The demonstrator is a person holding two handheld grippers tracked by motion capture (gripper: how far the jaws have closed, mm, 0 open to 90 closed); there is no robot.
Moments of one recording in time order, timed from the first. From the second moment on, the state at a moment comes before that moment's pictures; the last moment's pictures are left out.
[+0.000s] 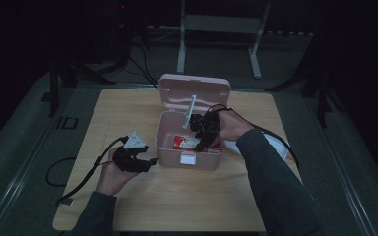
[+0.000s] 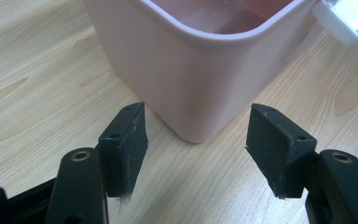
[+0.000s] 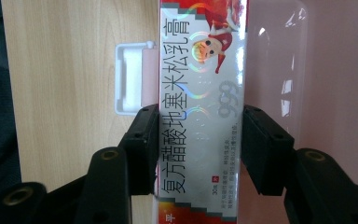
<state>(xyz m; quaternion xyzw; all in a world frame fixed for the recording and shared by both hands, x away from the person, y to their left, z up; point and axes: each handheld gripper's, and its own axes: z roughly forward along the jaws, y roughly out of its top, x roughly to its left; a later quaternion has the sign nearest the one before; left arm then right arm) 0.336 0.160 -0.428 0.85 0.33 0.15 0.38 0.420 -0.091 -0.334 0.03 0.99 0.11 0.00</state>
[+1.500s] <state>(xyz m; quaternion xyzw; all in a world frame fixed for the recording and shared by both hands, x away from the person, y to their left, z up) 0.334 0.160 -0.426 0.85 0.33 0.16 0.39 0.427 -0.238 -0.320 0.16 0.97 0.15 0.06</state>
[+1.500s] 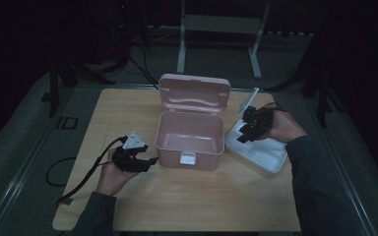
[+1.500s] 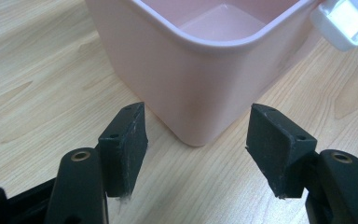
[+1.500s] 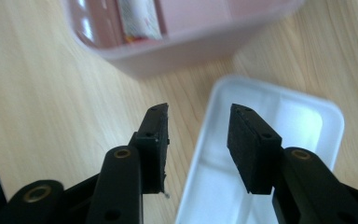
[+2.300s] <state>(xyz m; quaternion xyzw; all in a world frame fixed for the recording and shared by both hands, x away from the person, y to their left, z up) 0.335 0.158 -0.428 0.85 0.33 0.15 0.39 0.455 -0.307 -0.408 0.27 0.96 0.05 0.07</state>
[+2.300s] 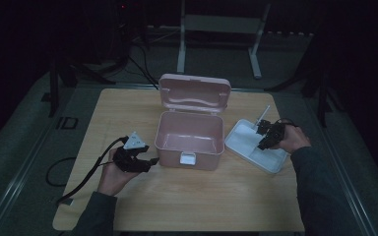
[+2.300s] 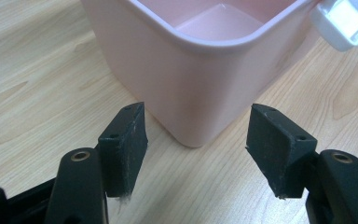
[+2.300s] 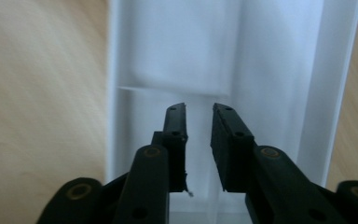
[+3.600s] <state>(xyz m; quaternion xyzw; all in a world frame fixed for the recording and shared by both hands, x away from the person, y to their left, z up) 0.335 0.156 -0.430 0.85 0.33 0.15 0.38 0.479 -0.316 -0.453 0.30 0.95 0.05 0.06</state>
